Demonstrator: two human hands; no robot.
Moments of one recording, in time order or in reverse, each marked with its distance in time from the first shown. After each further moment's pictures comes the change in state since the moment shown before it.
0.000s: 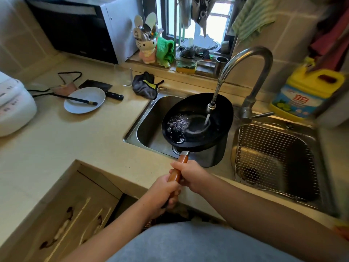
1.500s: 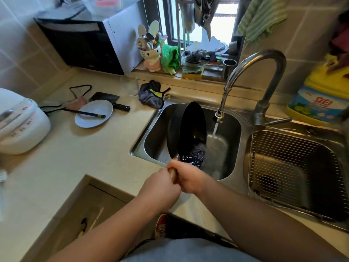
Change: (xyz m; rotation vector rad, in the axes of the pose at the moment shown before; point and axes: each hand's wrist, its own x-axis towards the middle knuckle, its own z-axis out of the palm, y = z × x) left_hand -0.002 0.085 0.007 1.068 0.472 -0.059; right_hand 0.029 -0.042 0.023 0.318 -0.304 0.215
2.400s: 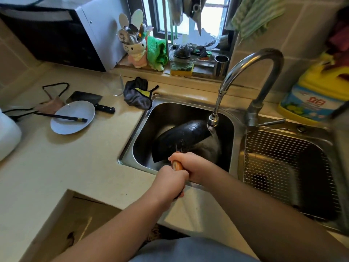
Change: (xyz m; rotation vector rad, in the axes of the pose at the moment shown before) left_hand 0.055 0.035 0.007 -0.682 -0.182 -0.243; right_hand 0.021 -0.057 -0.027 -0.411 0.243 -0.074
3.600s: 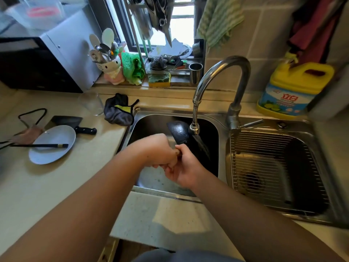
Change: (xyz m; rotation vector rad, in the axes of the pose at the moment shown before) left_hand 0.021 0.134 -0.018 1.007 -0.128 0.275; right_hand -0.010 -0.025 -0.030 0.901 -0.259 0.021
